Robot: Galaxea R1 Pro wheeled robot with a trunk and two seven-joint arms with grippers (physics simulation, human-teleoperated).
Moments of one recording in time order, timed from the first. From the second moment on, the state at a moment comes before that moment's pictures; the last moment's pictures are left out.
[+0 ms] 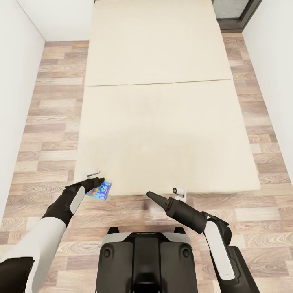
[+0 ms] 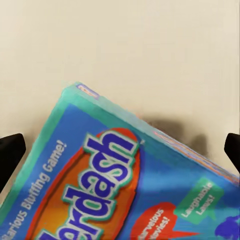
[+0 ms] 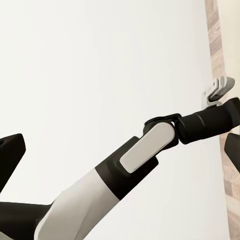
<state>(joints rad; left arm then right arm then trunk) -0.88 0.10 0.03 -0.70 0.29 0.41 0.03 -0.33 0.11 0.02 -1.59 -0.67 0.82 0.87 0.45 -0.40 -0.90</state>
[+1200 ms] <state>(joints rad) -0.88 0.10 0.03 -0.70 0.29 0.41 0.03 -0.33 0.11 0.02 -1.59 -0.67 0.80 0.87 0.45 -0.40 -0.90</state>
